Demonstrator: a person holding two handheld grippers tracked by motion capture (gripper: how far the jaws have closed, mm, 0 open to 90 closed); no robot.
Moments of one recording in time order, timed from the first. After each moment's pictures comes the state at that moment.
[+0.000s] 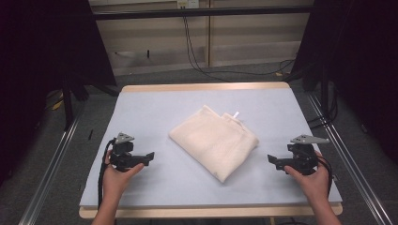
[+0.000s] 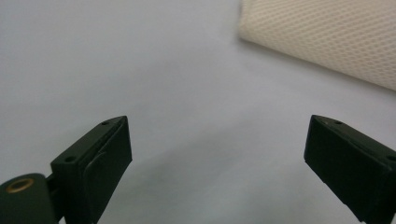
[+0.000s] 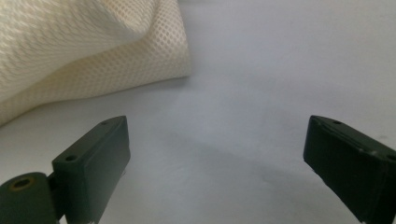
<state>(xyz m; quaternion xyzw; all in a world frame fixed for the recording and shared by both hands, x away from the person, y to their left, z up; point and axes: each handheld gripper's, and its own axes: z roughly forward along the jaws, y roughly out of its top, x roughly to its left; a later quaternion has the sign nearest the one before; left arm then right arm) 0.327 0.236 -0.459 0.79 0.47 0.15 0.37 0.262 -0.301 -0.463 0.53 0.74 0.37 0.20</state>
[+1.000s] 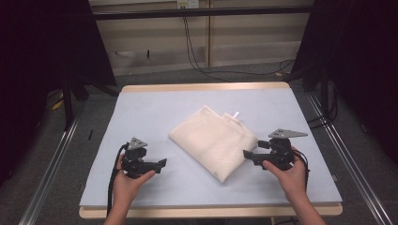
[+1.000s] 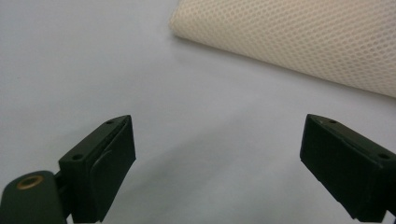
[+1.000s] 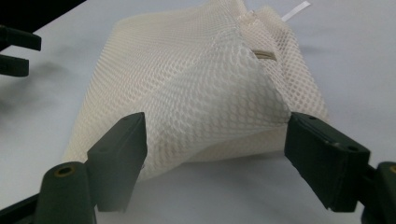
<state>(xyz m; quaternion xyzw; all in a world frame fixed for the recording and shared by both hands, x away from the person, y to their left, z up) 0.304 0.205 -0.456 0.80 0.45 0.13 0.37 0.276 -0.235 -0.443 0.48 0.74 0.45 0.13</state>
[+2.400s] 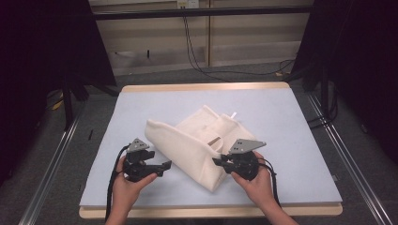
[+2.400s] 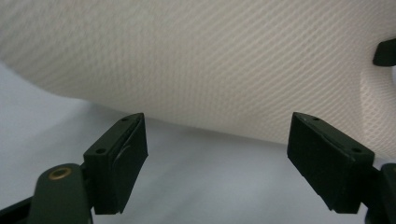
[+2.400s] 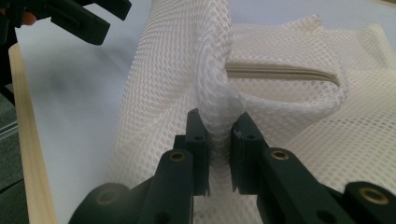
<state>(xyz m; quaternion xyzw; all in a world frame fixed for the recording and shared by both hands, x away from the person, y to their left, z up) 0.285 0.194 -0.434 0.80 0.42 0.09 0.42 0.261 -0.137 -0.442 0.33 0.81 0.46 0.13</state>
